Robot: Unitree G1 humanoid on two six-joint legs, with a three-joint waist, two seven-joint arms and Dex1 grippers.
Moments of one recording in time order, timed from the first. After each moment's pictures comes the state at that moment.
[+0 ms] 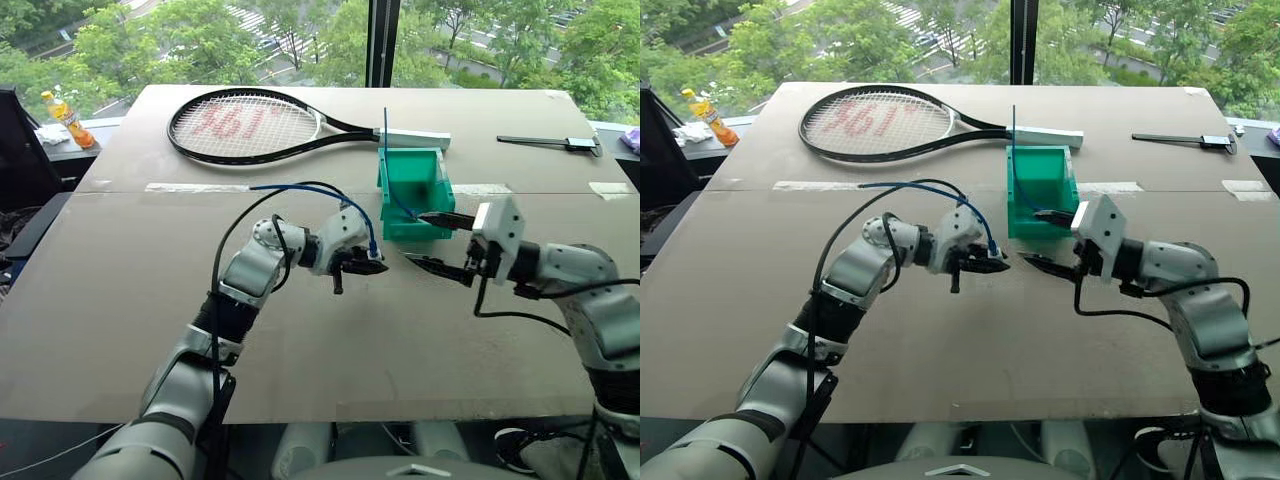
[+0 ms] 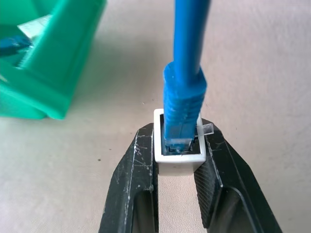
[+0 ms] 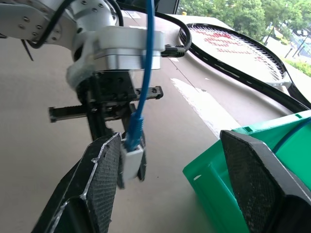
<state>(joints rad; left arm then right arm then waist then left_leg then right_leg) -0.71 0.40 -0.28 0.18 -0.16 0.50 -1.19 -0.20 -0.63 -0.05 -0.49 0.39 0.42 0.89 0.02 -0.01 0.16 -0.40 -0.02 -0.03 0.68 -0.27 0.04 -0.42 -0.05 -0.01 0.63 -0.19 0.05</state>
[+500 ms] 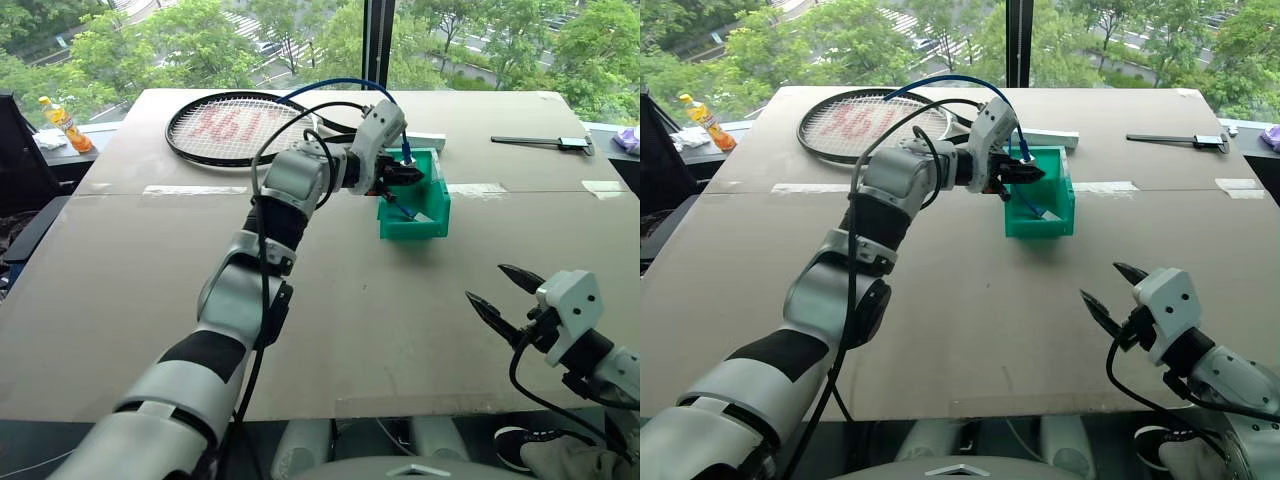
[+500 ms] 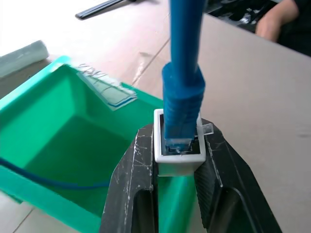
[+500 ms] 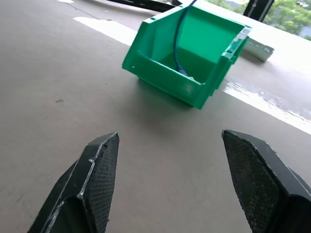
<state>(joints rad) -1.30 0.14 -0.16 0.87 -0.16 0.58 -0.85 0.36 -0.49 -0.28 -0.85 0.32 0.49 0.54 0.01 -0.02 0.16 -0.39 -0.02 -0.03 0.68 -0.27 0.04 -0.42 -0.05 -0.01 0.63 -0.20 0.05</state>
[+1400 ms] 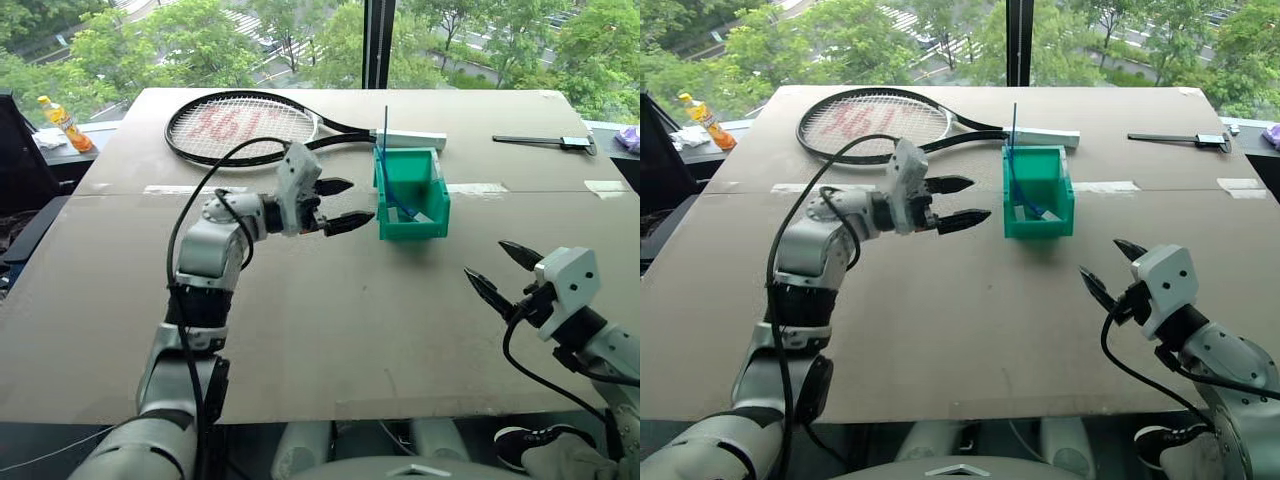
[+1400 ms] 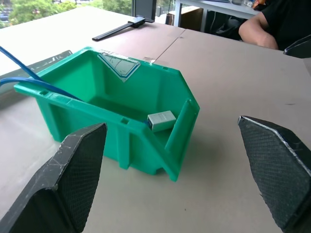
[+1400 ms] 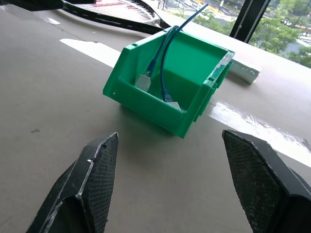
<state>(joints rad) -0.61 0.44 0.01 0.02 -0.32 0.51 -1.08 0.22 -0.55 -0.24 -0.76 0.36 0.49 0.52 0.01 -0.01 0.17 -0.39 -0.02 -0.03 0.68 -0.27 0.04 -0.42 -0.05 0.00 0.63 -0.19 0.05</state>
